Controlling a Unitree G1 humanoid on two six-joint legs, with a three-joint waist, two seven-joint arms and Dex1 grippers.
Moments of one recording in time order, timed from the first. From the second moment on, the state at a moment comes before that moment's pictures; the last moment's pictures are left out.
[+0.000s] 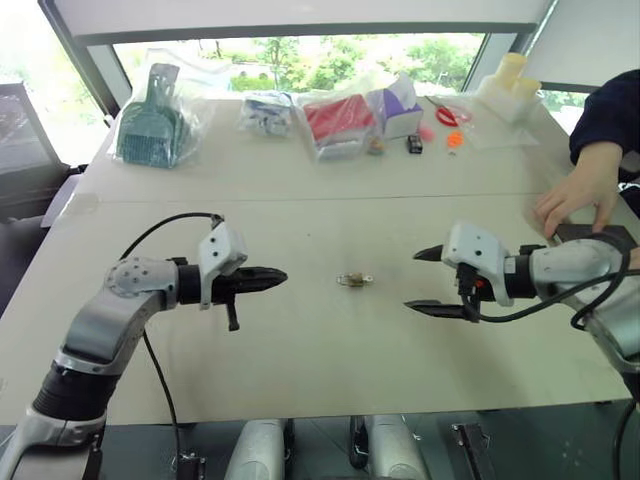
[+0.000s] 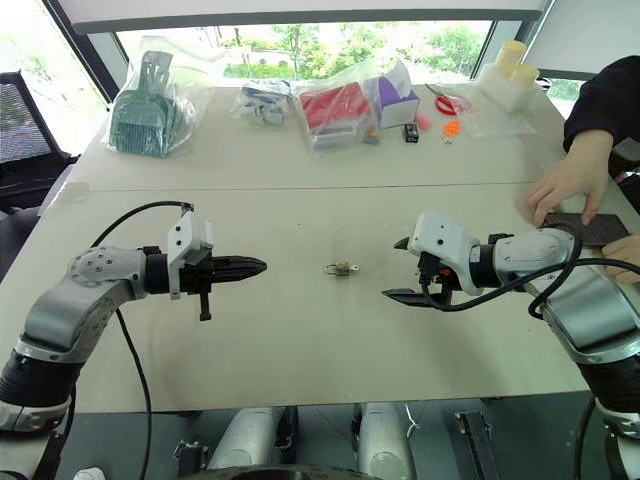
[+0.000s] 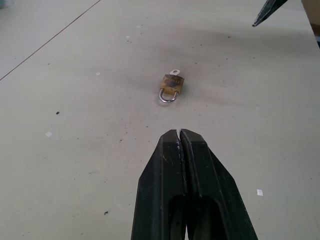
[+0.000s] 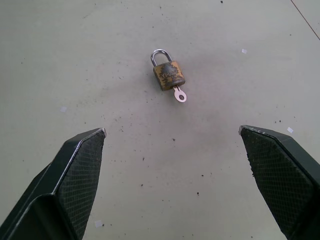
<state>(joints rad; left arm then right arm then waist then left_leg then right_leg) -0.32 0.72 -0.05 -0.27 -0.43 0.50 -1.06 -0.36 -1.02 0.08 -0.37 0.37 0.63 1.04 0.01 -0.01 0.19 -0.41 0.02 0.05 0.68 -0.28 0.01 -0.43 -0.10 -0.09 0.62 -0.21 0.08</state>
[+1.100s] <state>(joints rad) -0.32 0.71 -0.03 -0.30 -0.45 0.52 -1.02 -0.40 -0.95 0.13 -0.36 0.34 0.63 1.07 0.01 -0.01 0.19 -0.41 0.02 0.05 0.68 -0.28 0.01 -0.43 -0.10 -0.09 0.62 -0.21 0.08</state>
